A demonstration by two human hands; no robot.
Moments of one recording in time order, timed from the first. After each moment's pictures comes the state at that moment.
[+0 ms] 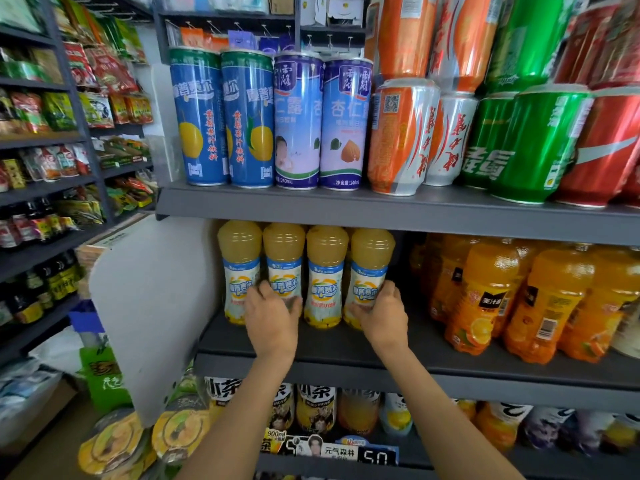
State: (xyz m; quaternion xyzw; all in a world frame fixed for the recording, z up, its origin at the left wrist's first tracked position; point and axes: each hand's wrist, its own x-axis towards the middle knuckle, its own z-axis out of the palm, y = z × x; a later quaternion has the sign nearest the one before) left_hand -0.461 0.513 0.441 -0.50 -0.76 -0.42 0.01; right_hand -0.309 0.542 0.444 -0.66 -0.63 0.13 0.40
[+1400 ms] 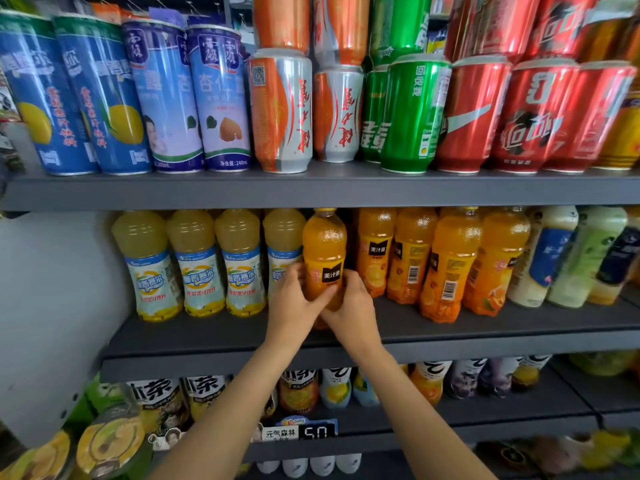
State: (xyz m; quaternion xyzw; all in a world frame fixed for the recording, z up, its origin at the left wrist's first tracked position) left_hand -0.335 0.513 0.450 -0.66 -0.53 -0.50 -0.19; right_hand -0.227 0.510 0.440 -0.56 -0.66 0.15 0.48
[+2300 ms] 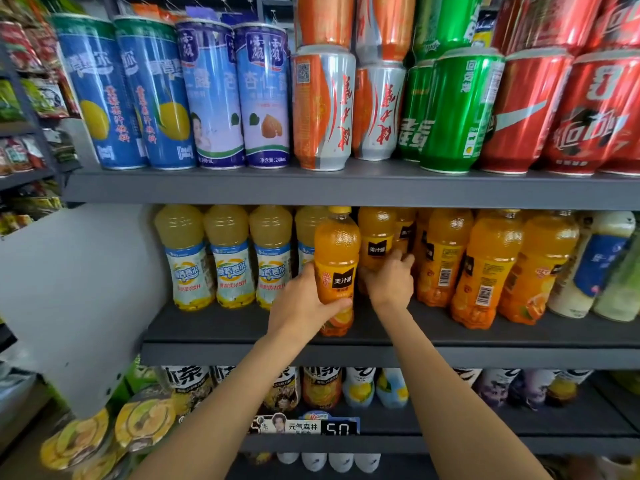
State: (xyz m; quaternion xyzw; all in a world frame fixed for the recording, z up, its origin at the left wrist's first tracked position) left_hand -0.367 0.497 0.472 -0.69 -0.63 -0.34 -0.12; right_hand -0.229 0.557 0.465 -0.73 -0.56 0.09 0.39
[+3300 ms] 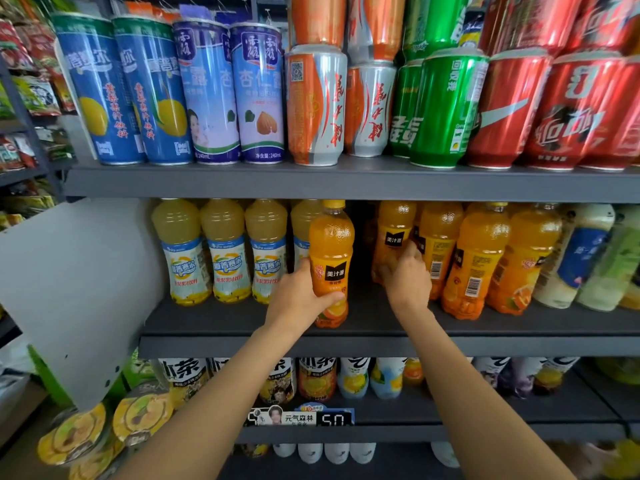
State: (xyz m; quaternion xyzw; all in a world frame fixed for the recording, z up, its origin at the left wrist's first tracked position) left_hand -0.366 0.495 0.472 -0.70 -0.61 -0.34 -0.13; right_hand -0.194 0.544 0.464 -0.71 -0.59 0.01 0.40
